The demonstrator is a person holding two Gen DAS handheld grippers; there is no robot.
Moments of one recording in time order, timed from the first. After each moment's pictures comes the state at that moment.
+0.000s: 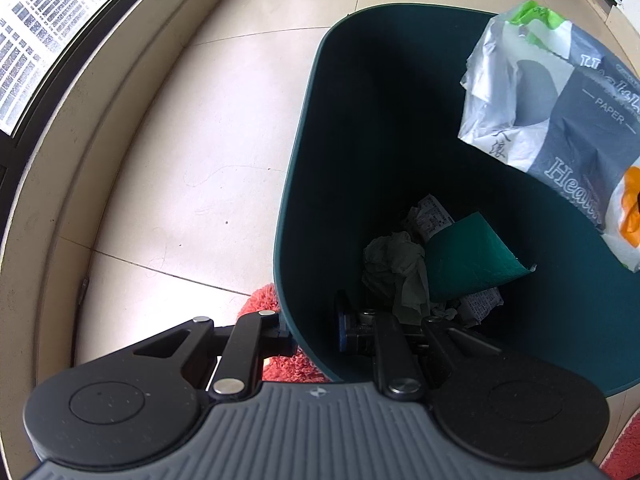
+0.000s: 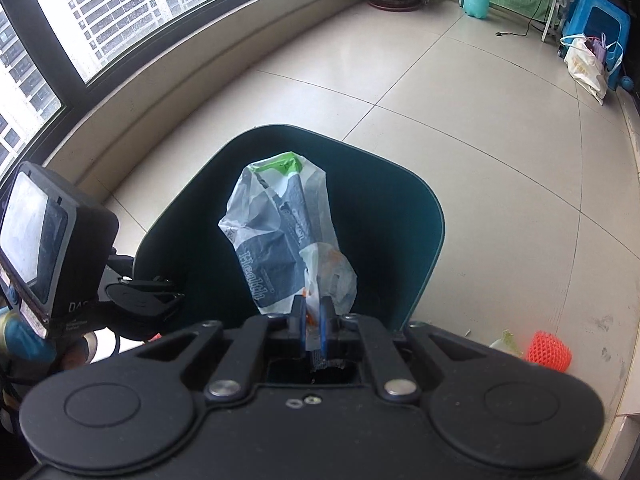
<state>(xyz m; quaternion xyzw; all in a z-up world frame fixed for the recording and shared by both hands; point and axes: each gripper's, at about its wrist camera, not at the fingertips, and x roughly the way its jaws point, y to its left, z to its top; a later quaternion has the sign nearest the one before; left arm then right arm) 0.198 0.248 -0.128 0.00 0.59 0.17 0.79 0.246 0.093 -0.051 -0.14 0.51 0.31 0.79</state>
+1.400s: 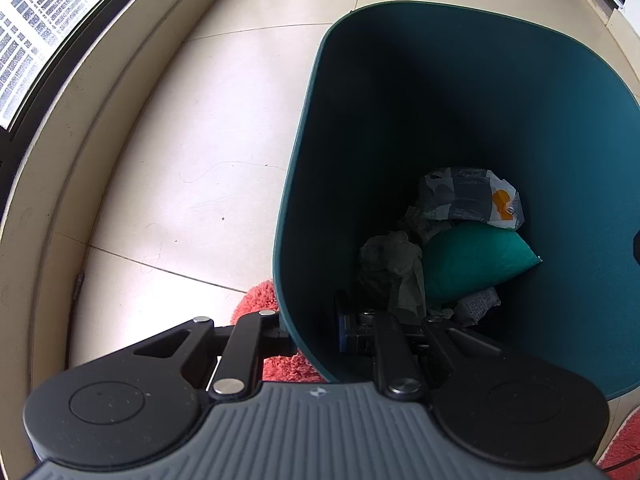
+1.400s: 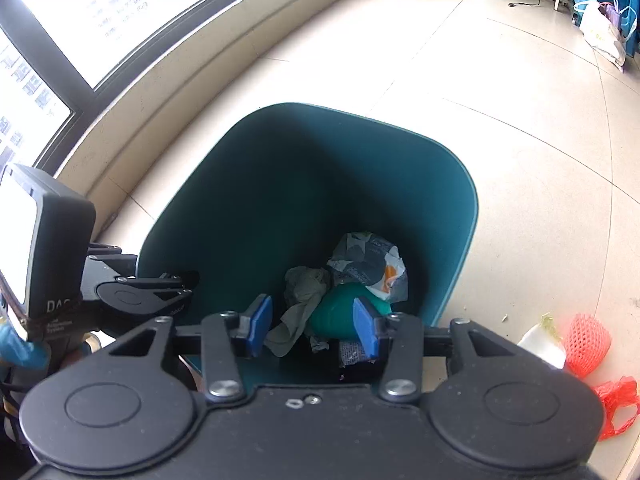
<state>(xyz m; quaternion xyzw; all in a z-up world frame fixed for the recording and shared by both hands) 0.198 0.250 -0.133 -0.01 0.60 0.16 0.78 0.268 0.057 -0.063 -0.08 0.54 0.33 0.77</state>
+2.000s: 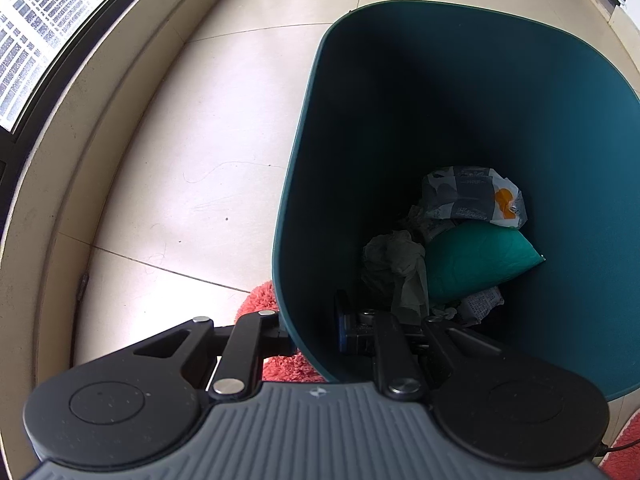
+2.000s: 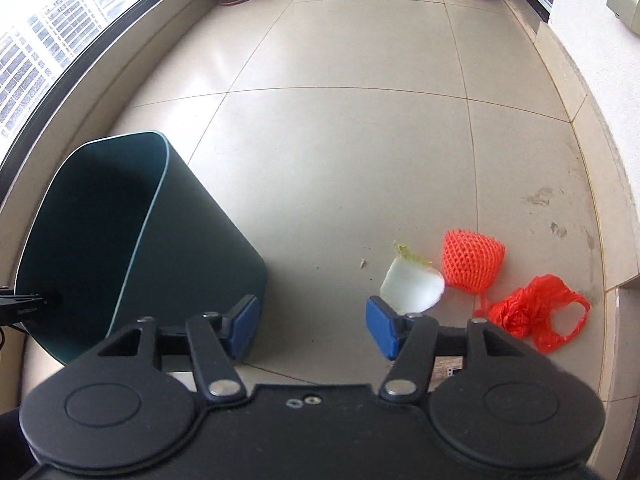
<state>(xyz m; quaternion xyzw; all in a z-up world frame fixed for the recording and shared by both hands) 0.199 0.248 -0.136 -0.01 0.60 0.17 0.78 0.294 -0.112 -0.099 0.00 0.56 0.16 0.81</state>
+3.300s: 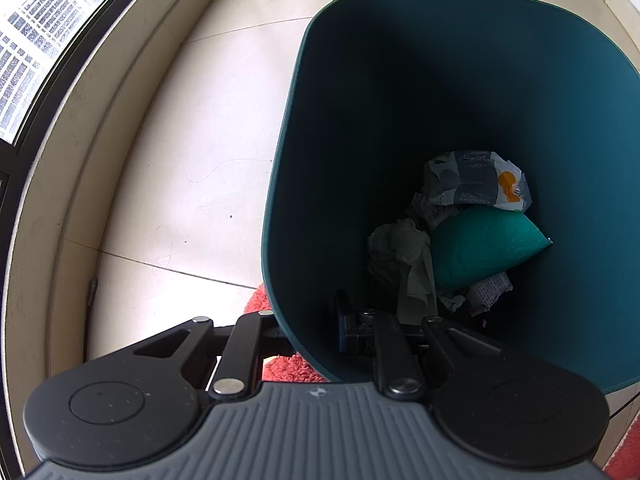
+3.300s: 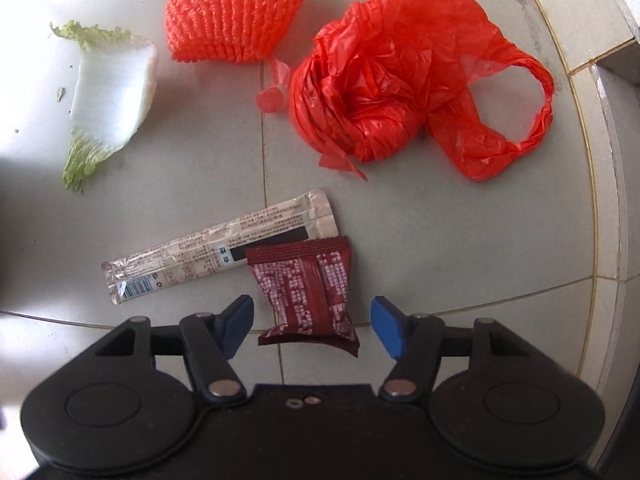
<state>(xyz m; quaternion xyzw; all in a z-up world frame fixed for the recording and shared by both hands) 0.202 0.240 -0.147 0.02 0.61 0.17 0.77 0.288 -0.257 -0.349 -0.02 0.72 -0.02 0.70</state>
